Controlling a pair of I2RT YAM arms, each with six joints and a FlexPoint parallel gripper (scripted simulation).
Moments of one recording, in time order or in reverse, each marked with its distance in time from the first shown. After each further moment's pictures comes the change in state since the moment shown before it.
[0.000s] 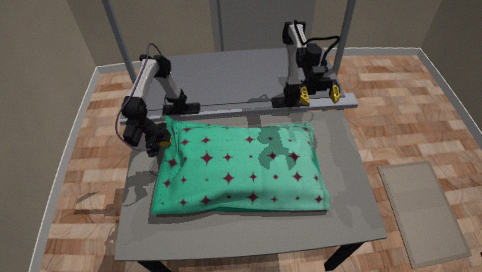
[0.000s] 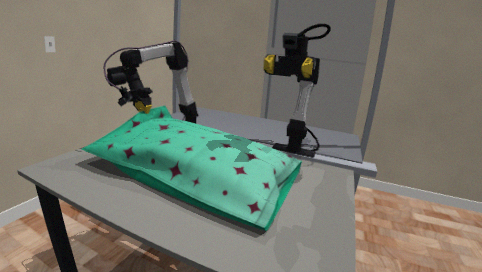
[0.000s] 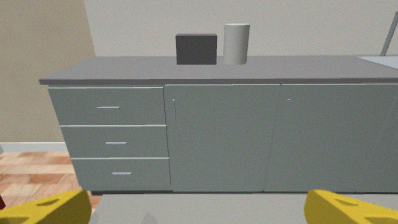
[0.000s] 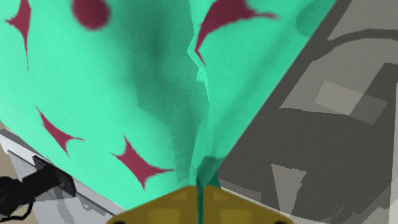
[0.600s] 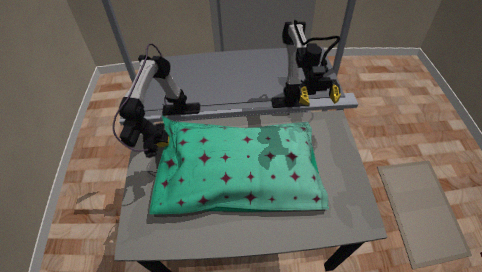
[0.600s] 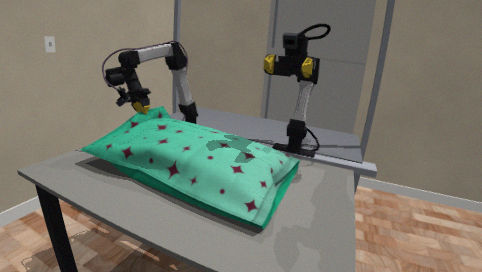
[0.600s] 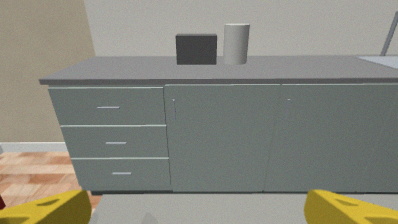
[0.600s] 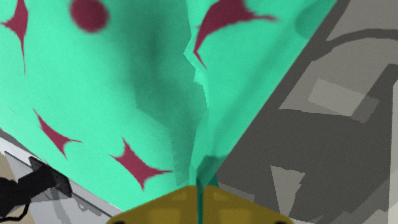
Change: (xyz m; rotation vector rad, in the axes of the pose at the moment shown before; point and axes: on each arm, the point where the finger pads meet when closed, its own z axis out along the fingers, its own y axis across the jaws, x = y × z) left arm 0.000 0.000 0.000 0.000 0.000 0.000; right arm 0.000 -0.011 -0.002 0.003 -0.004 0.002
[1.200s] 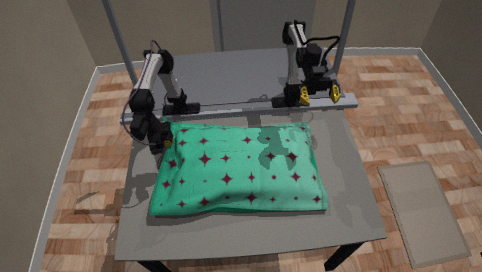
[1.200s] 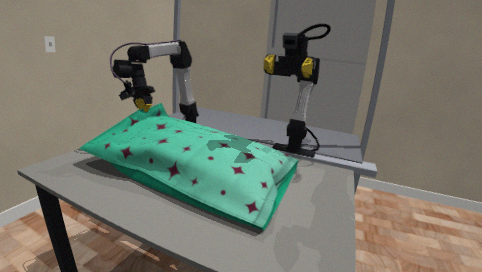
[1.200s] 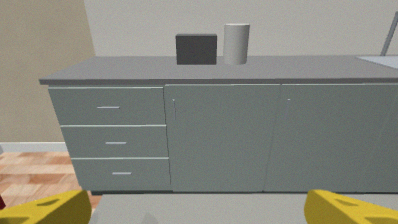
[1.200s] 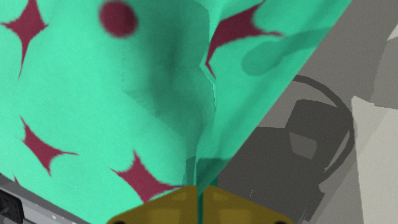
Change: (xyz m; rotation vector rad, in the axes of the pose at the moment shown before) left arm 0.000 0.000 0.000 0.000 0.000 0.000; right arm -0.013 0.023 -0.003 0.144 -0.083 -0.116
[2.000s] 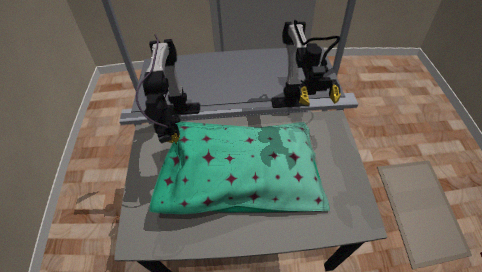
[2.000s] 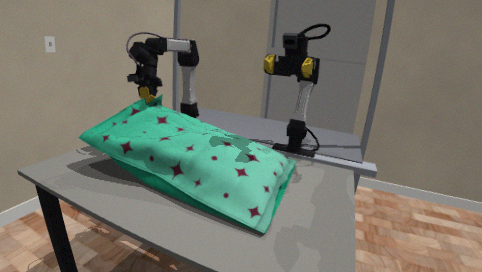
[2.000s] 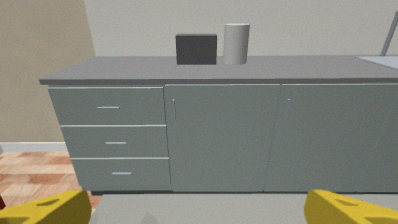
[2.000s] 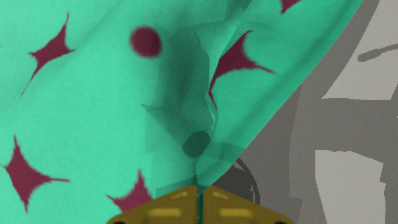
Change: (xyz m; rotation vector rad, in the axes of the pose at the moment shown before) left arm 0.000 0.000 0.000 0.000 0.000 0.000; right arm -0.031 0.044 -0.029 0.183 -0.242 -0.153
